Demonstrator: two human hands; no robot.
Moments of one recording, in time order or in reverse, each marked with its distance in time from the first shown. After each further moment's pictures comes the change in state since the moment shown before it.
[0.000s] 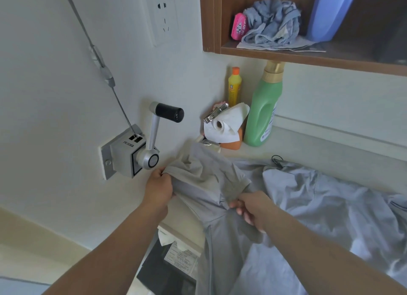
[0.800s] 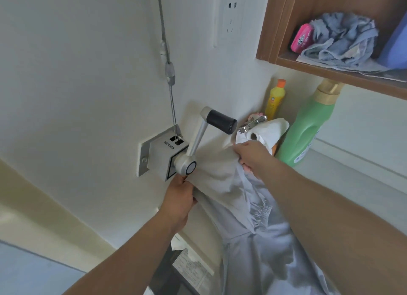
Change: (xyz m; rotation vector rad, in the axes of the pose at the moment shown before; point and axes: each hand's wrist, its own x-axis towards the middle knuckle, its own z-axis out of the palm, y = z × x) left_hand -0.007 0.001 -0.014 -0.287 -0.168 0.028; right_hand 0.024 -0.165 0.082 -0.448 -0.004 -0.480
